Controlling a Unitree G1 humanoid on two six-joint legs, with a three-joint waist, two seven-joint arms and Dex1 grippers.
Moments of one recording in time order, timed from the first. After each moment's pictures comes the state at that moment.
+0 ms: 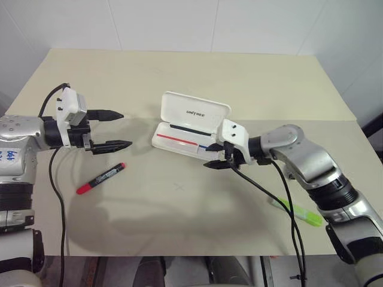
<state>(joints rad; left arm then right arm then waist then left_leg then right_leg) -0.64 0.92 0.15 0.28 -0.40 0.26 -1.28 -0.83 -0.63 0.44 0.01 0.21 0.61 1.04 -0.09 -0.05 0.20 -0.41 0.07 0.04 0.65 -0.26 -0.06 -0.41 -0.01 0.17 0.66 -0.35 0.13</state>
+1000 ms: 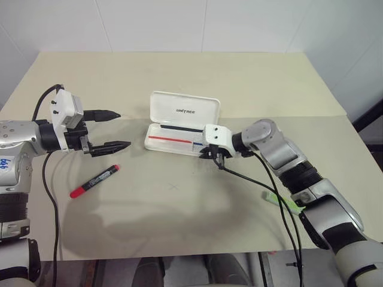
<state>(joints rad) -0.56 0.91 0.19 0.15 -0.43 0.31 -1.20 -0.89 -0.53 0.44 0.25 -0.02 0.31 1.17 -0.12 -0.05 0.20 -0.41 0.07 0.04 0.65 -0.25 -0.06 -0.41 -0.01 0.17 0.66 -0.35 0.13</state>
